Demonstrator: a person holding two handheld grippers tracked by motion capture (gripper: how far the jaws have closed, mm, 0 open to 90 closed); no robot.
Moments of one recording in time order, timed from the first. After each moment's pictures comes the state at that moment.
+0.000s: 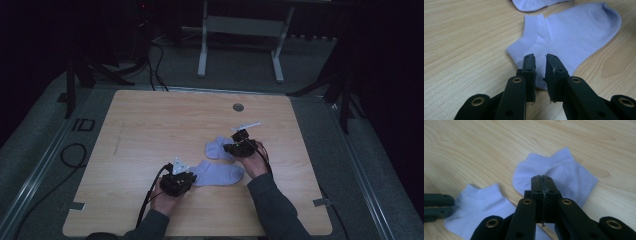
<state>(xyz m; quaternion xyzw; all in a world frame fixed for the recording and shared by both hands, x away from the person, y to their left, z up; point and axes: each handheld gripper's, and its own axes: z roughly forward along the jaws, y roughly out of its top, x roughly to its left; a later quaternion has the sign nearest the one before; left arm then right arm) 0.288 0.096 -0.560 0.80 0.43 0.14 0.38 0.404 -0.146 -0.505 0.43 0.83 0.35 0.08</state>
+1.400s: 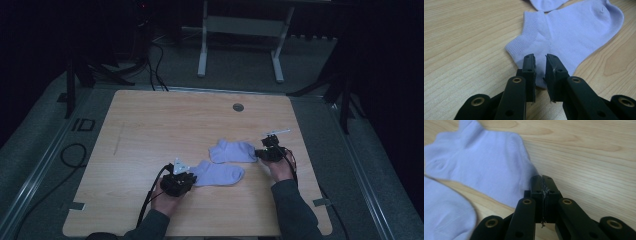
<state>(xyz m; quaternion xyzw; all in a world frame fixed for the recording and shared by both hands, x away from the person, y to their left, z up) 0.289 0.095 -0.563 0.81 0.44 0.13 0.38 0.408 -0.239 -0.533 0.53 0.79 0.28 0.12</state>
